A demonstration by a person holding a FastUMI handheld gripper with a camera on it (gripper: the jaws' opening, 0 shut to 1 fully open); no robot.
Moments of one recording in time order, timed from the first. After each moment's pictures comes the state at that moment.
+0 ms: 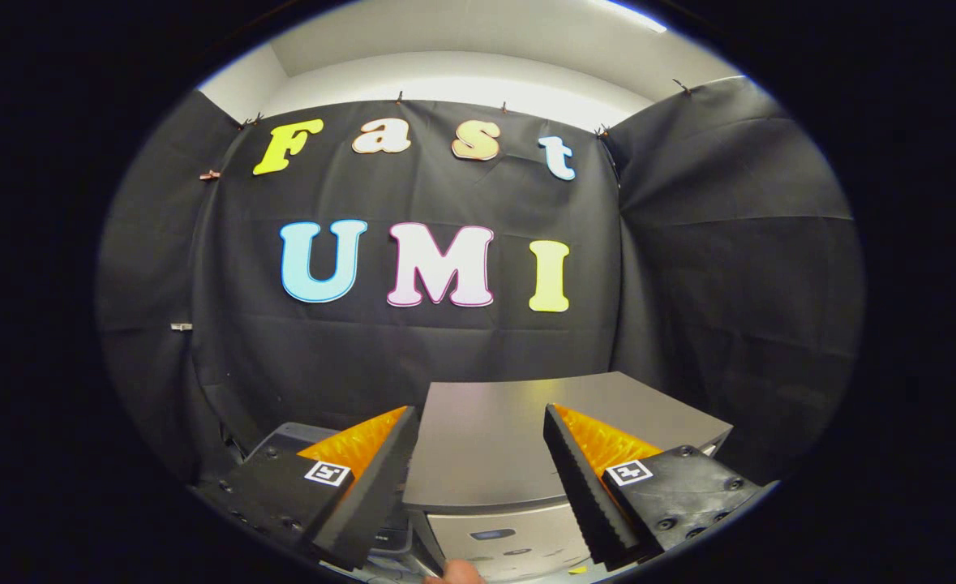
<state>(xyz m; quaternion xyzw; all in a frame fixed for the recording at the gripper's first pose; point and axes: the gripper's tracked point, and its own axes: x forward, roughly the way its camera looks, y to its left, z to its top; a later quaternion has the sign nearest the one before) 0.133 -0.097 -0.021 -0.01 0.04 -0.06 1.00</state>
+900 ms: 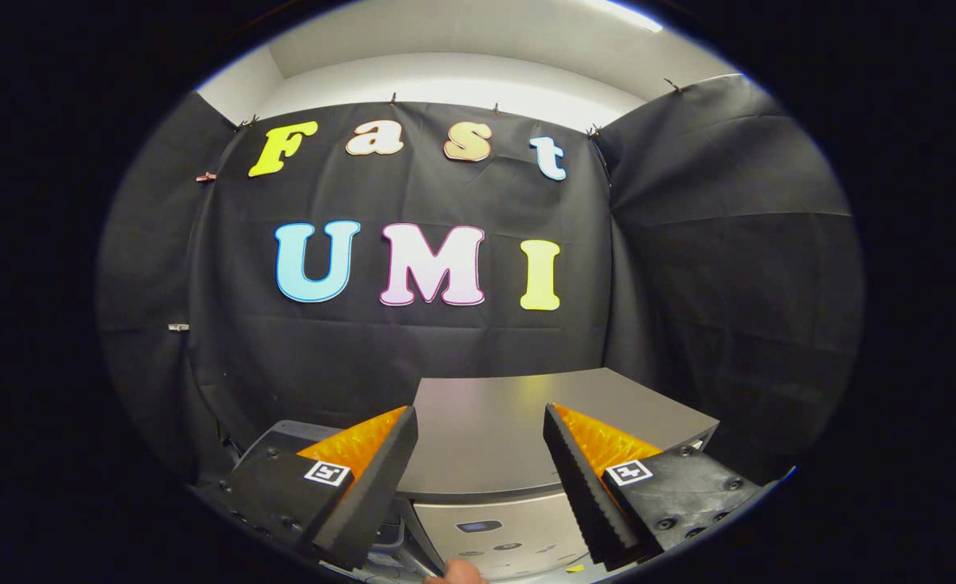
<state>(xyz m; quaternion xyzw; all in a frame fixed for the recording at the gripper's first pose) 0.120 -0.103 -0.022 -0.01 0.04 -0.06 1.00</state>
